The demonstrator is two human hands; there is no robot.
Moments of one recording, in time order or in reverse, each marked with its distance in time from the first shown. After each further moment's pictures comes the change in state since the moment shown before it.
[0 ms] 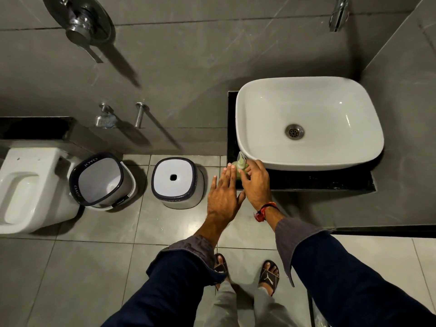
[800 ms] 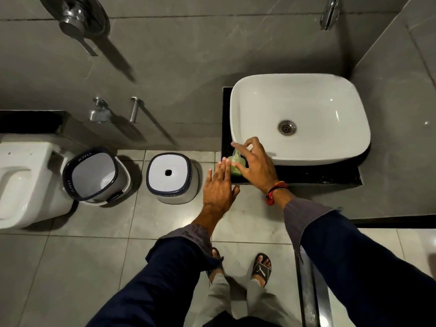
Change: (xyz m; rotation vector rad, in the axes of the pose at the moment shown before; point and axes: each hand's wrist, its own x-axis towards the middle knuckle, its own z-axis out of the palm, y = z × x) left_hand -0.003 0.006 -0.006 0.008 0.006 -0.005; right_hand 0.027 -0.004 -0.046 -0.367 -0.142 -0.364
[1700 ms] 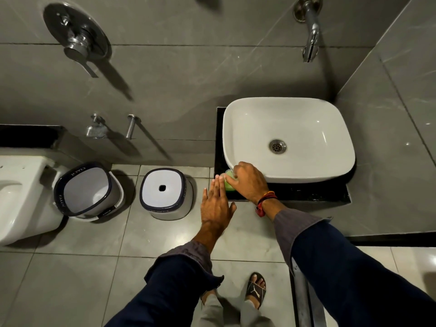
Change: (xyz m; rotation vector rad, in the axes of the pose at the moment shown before) left_hand 0.001 0.023 -0.001 -0.078 0.044 -0.093; right_hand 0.018 -0.007 -0.013 -0.120 -0.151 0.127
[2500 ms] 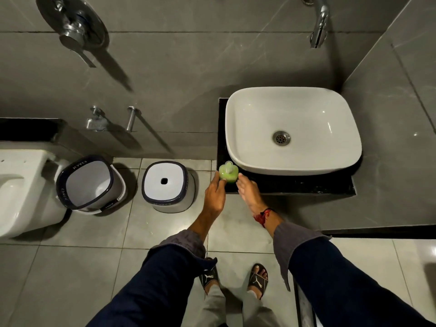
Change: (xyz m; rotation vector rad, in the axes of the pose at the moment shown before) left_hand 0.008 -0.006 -0.024 -1.021 0.015 -0.200; right_hand -0.036 -0.003 0.054 1.365 -0.180 0.672
